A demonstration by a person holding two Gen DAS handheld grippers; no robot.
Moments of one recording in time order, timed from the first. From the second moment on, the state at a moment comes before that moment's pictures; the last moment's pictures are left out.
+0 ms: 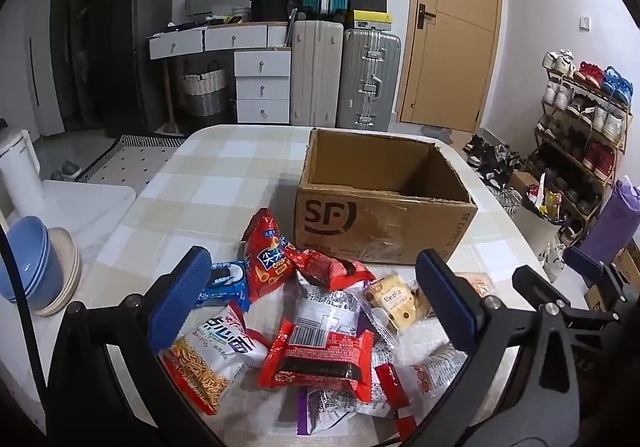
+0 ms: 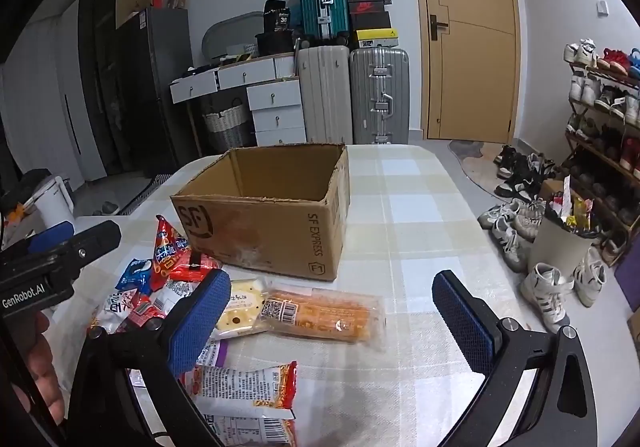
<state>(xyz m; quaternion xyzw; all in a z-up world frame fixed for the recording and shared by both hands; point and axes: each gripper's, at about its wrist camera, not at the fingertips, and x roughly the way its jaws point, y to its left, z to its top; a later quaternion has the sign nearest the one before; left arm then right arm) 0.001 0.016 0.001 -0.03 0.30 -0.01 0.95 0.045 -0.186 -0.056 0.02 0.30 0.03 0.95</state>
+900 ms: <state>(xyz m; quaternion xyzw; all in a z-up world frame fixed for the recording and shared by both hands) -0.017 0.017 0.005 0.00 0.26 0.01 0.96 0.038 -0.184 -0.054 0.01 0.29 0.03 0.96</state>
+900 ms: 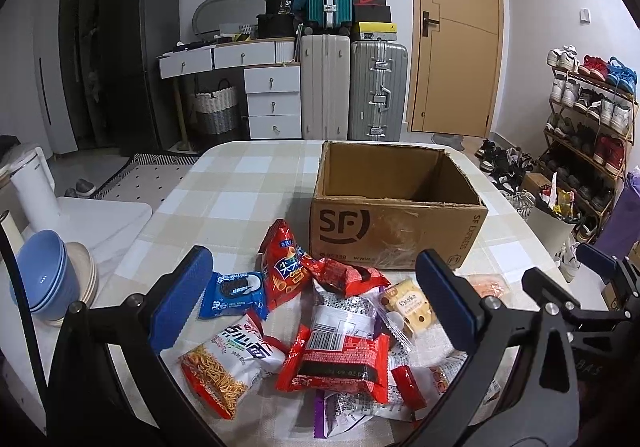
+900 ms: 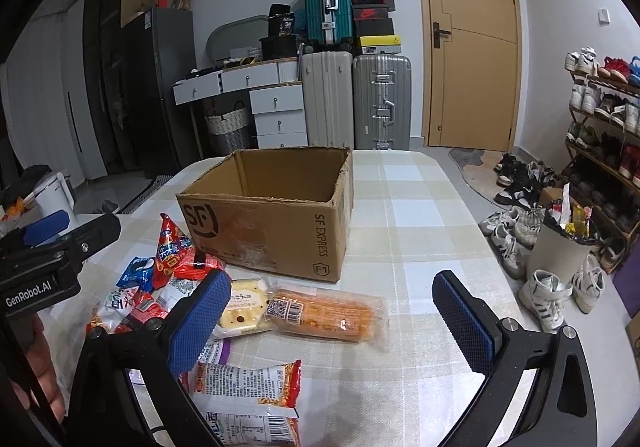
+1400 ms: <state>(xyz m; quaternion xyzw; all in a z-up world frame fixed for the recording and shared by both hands) -0.019 0.016 0.002 0.01 0.27 0.01 0.96 0.039 -0.186 -0.055 0.01 0.29 0.02 0.96</state>
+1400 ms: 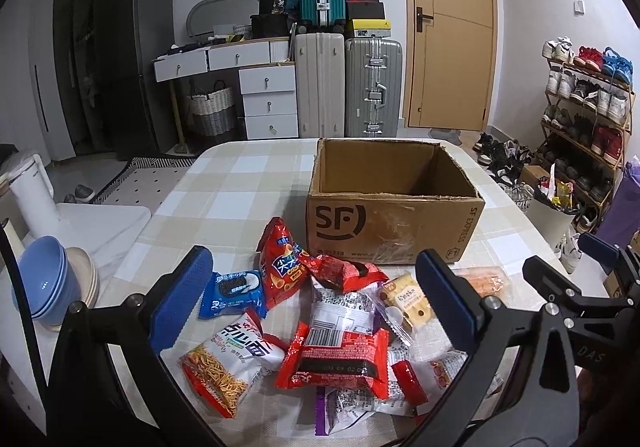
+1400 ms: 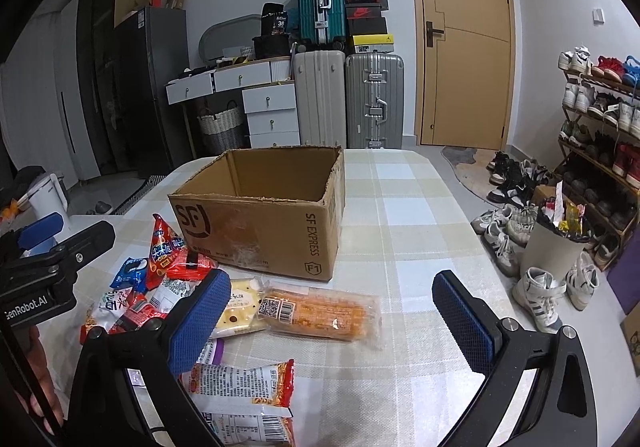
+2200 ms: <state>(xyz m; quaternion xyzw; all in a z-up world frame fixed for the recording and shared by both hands) -0.019 0.013 0.000 0.02 0.27 0.01 0.96 0.037 -0.187 -0.055 0.01 0.29 0.02 0.96</state>
